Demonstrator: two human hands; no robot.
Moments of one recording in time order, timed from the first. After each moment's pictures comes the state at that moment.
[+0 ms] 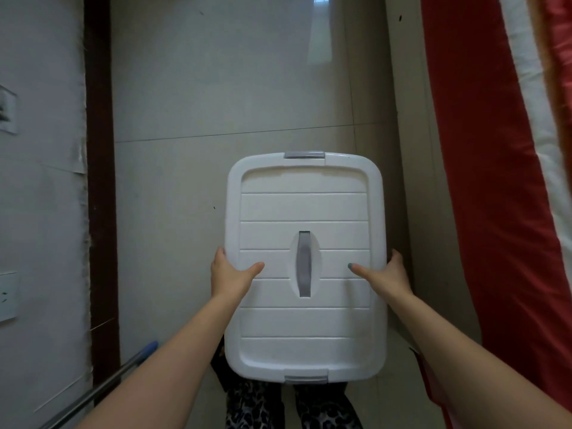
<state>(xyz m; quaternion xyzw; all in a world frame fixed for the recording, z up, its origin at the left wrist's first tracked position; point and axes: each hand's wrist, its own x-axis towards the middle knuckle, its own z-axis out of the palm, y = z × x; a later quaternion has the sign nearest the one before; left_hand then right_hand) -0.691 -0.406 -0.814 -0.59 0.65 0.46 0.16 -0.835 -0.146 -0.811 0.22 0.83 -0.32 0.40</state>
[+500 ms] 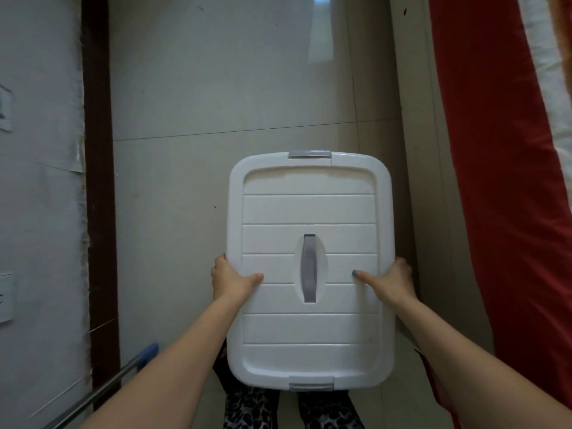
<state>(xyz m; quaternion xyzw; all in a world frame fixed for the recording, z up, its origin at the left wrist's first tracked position) -0.688 -0.405 -0.822 -0.60 0.66 0.41 0.18 -0.826 -0.147 -0.811 0.17 0.87 -0.24 0.40</state>
